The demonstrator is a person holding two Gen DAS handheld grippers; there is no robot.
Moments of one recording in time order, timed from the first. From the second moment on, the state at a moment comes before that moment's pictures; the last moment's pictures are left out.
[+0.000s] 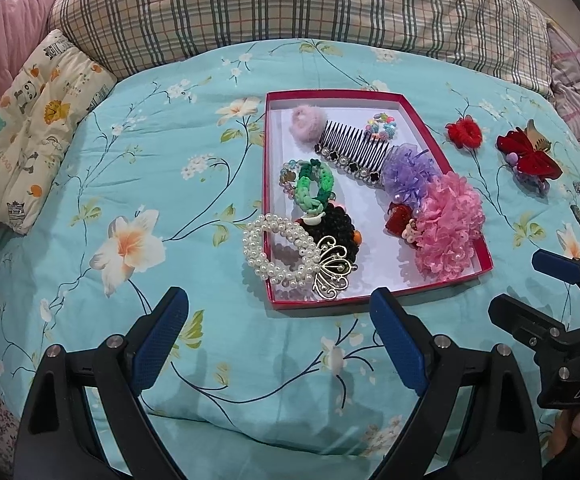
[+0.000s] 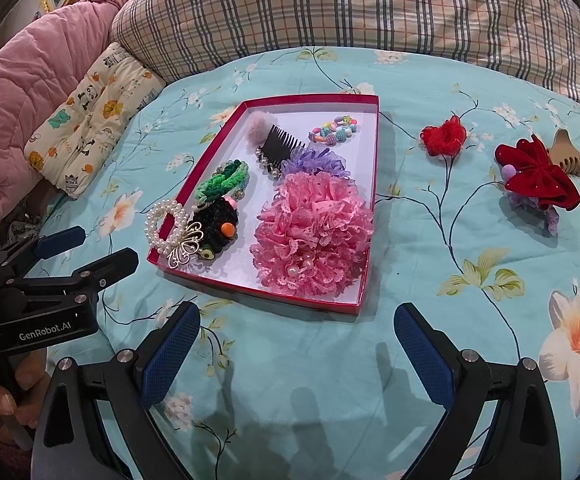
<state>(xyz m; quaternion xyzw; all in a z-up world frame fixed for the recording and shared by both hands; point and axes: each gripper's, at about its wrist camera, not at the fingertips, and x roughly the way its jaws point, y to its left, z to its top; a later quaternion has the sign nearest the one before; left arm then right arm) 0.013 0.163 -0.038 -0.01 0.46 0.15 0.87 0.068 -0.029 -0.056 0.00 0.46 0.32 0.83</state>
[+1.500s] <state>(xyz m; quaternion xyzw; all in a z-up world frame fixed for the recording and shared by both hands) 0.013 0.162 -0.036 0.00 0.45 0.15 0.88 0.069 -0.029 -0.054 0.00 0.46 0.32 0.83</state>
